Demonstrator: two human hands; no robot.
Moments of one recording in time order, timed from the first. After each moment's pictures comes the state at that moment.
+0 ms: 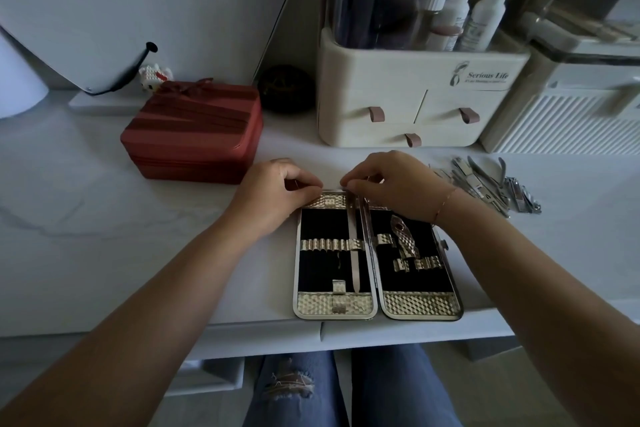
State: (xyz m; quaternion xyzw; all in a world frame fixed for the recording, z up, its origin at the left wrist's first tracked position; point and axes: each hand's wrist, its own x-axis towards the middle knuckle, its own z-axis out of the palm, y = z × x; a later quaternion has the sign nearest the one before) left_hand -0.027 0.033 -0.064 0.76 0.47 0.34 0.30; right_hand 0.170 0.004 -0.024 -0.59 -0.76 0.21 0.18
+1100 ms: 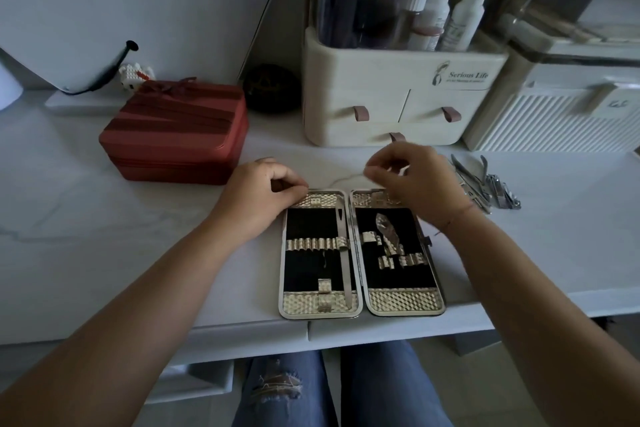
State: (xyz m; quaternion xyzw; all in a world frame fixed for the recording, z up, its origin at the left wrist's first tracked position) left_hand -0.027 0.033 -0.065 0.77 0.48 0.33 0.27; right_hand 0.198 -0.012 -0.032 -0.65 -0.66 0.17 0.33
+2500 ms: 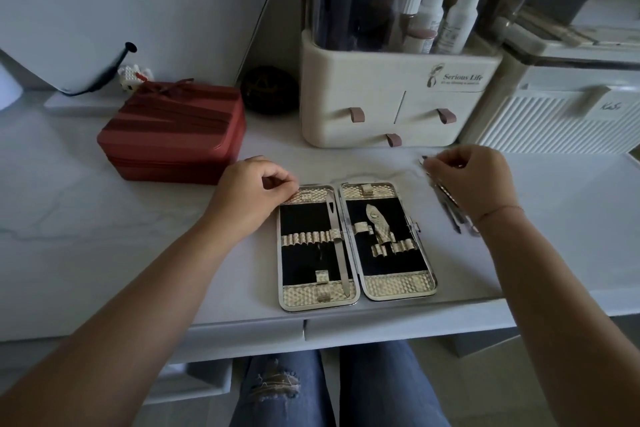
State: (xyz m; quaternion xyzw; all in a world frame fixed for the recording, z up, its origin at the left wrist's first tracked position) left_hand -0.028 0.033 -0.068 0.75 0.50 0.35 0.25; right_hand 0.244 -0.028 -0.027 -0.77 -0.51 0.10 0.37
